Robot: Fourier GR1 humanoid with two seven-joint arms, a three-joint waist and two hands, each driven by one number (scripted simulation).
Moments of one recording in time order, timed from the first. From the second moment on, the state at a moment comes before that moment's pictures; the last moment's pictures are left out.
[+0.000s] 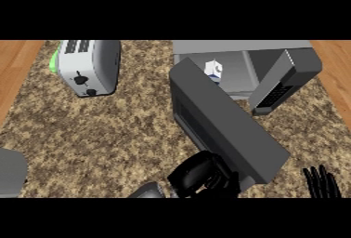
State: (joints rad) left arm -0.39 0.00 -0.85 -1.35 -0.01 0.06 0.02; right arm 0.40 -0.21 -0.06 -1.38 -0.19 0.33 -0.86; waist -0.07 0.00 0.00
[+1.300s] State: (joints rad) left arm -0.77 0.00 -0.80 -1.00 0.52 0.52 -0.20; right arm 0.47 -0.35 0.06 -1.79 -0.36 0.43 -0.68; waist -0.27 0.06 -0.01
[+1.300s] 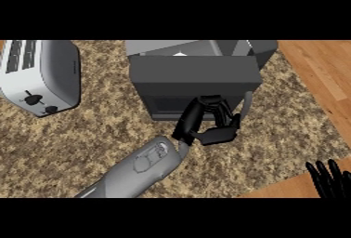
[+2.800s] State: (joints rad) left arm -0.91 0.00 -0.73 -0.80 0.76 0.54 -0.44; right arm 0.50 -0.46 0.04 -1.99 -0.52 0.49 -0.58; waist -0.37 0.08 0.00
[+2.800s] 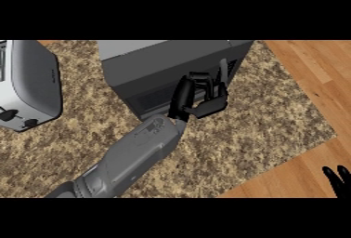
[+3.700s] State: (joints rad) left arm -0.93 0.00 -0.75 -0.77 0.83 0.55 -0.50; right arm 0.53 -0.50 0.03 -2.05 -0.62 0.53 -0.54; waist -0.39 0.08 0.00
